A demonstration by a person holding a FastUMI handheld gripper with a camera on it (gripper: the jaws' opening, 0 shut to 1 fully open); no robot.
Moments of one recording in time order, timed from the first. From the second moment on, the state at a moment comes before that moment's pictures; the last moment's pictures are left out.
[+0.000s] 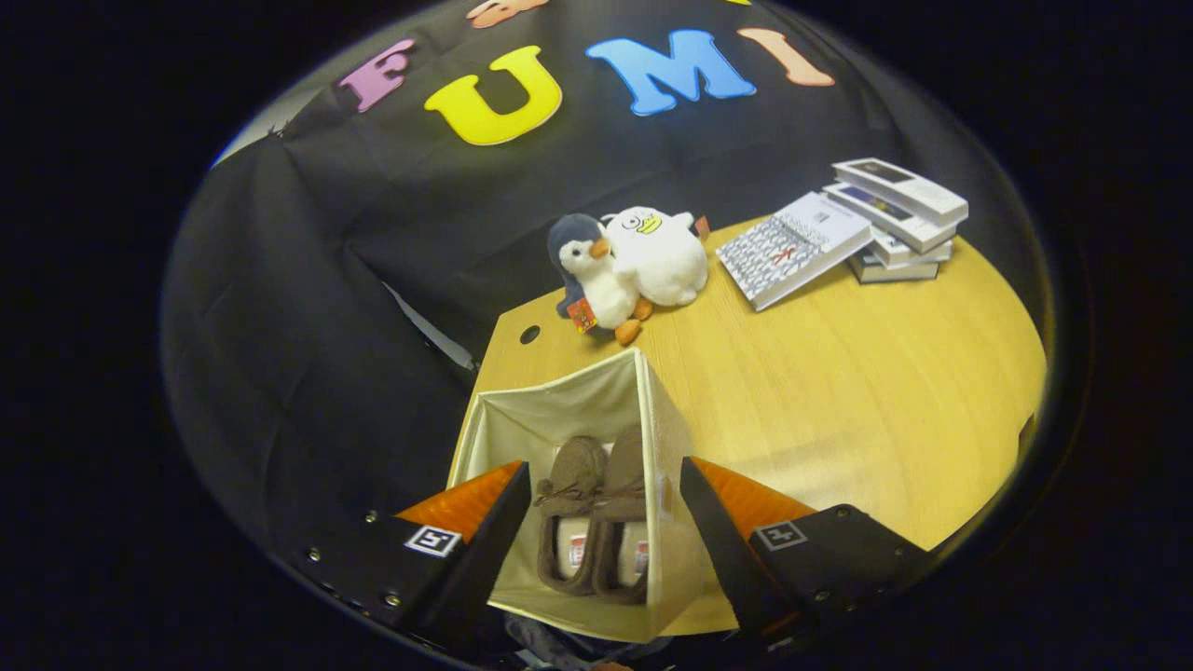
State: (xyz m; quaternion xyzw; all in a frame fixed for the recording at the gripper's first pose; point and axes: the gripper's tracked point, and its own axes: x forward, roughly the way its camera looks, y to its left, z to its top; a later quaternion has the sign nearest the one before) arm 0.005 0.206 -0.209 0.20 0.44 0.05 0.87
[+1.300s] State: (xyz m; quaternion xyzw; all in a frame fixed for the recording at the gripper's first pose) arm 0.016 -0.036 -0.048 0.05 0.13 -0.03 0.99
